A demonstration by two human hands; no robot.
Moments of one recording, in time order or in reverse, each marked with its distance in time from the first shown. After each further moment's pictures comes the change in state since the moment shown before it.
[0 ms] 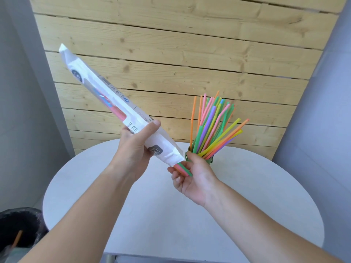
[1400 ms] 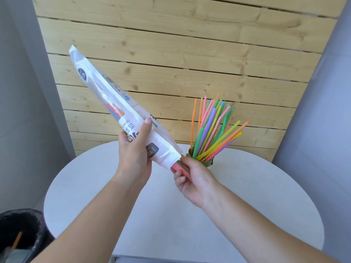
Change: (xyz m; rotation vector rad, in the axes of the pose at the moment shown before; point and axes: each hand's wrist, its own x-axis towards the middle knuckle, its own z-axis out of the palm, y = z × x) left_hand -0.008 -0.011 0.011 -0.139 0.278 0.039; right_hand -0.004 0.002 0.005 0.071 0.004 -0.029
